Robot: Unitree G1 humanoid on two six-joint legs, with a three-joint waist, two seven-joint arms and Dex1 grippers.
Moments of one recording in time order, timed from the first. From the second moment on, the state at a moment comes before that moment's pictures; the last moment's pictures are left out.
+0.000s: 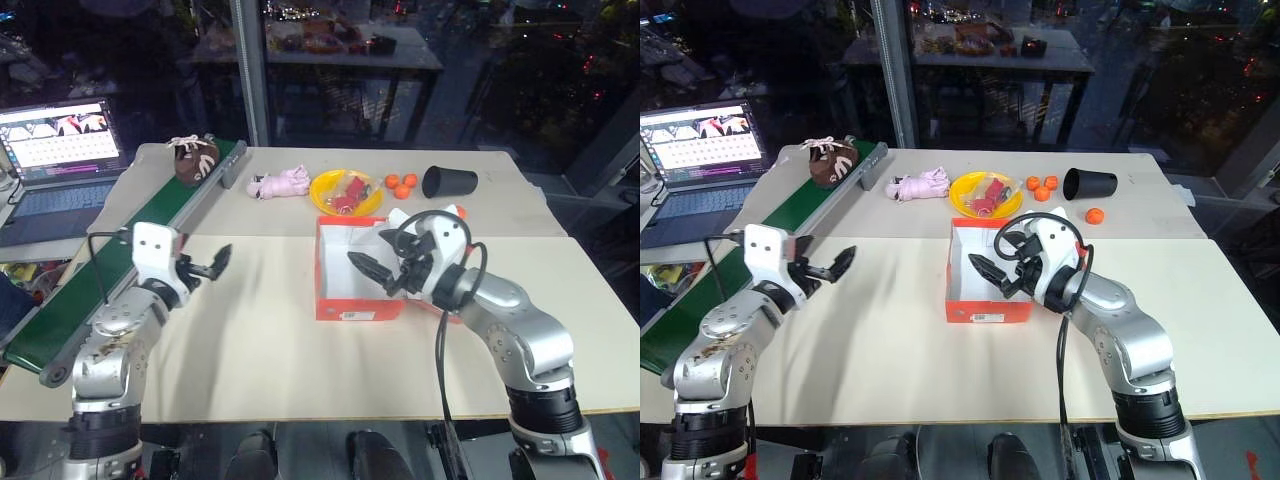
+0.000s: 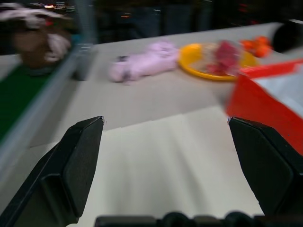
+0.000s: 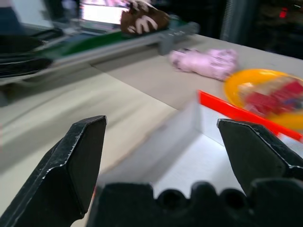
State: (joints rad) left arm -0.25 0.46 0.31 -0.20 -0.33 0.55 -0.32; right arm -0.43 -0.42 0.01 -0.39 0.46 0.73 0.52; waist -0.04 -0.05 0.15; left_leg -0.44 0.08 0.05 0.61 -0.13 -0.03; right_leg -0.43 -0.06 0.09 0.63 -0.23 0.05
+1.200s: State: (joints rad) left arm -0.44 0.63 0.43 0.54 -0.28 0.23 -0.37; right arm -0.54 -0.37 0.10 -0.33 0.45 0.74 0.61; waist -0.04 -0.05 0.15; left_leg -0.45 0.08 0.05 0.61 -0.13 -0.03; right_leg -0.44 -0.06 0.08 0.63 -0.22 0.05
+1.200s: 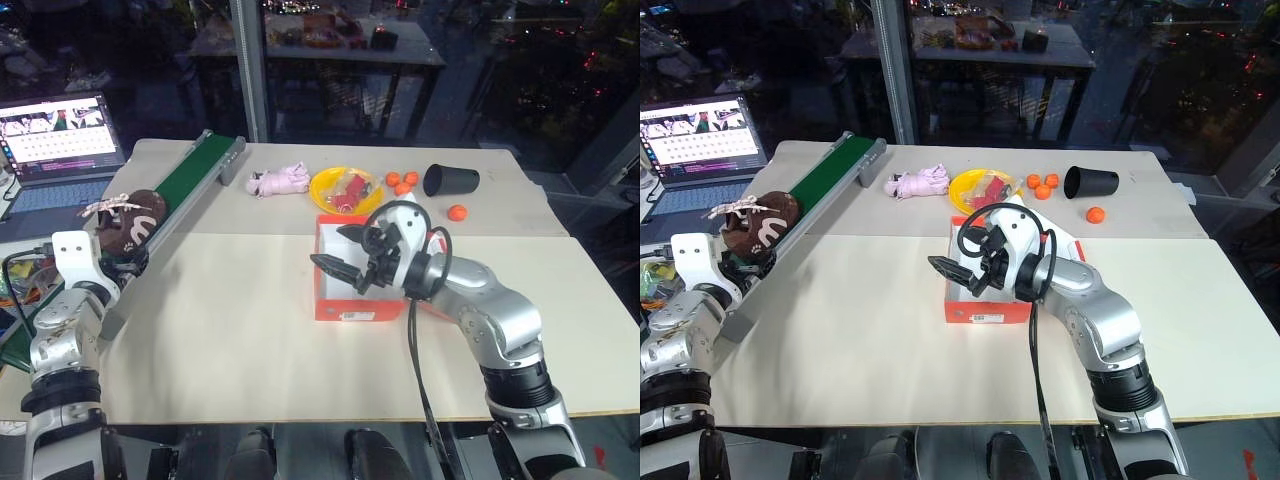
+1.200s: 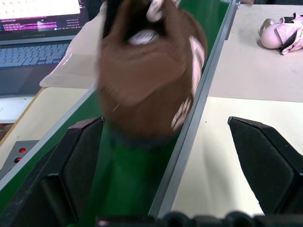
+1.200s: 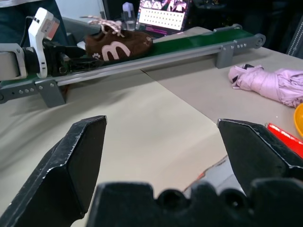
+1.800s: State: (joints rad) left arm -0.44 0.51 0.37 0.22 -0.40 0.33 -0.43; right arm -0.59 -0.28 0.01 -0.30 0.54 0.83 0.54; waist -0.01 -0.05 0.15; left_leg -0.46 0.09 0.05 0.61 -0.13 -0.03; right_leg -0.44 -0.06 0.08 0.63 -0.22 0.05
